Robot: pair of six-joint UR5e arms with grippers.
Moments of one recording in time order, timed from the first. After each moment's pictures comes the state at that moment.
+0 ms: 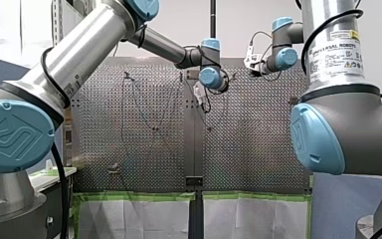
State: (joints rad) left arm -0.68 -2.21 -1.04 -2.99 -1.89 -1.91; right arm 1.78 -1.31 1.44 -0.18 1.22 1.78
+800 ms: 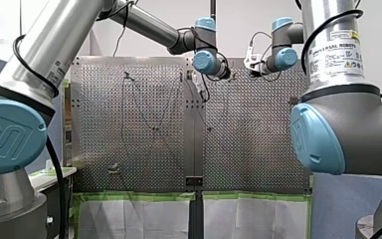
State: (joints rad) left arm -0.73 -2.00 -1.27 -2.91 -1.87 -1.89; right arm 1.78 -1.31 1.44 -0.18 1.23 1.78
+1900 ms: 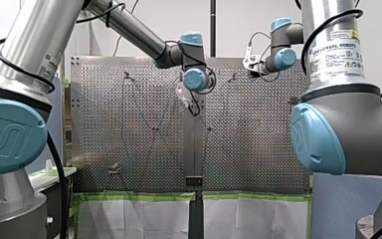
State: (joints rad) left arm -0.73 -1.91 -1.62 -2.56 -2.07 -2.00; right arm 1.79 -1.30 1.44 -0.18 1.23 1.78
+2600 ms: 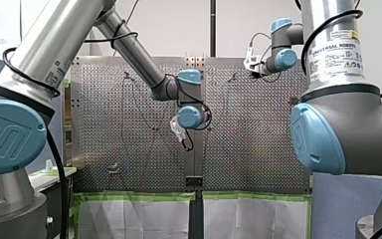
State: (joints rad) left arm -0.74 -2.01 -1.82 -2.36 -2.09 -2.00; right arm 1.78 -1.30 1.44 -0.18 1.24 1.77
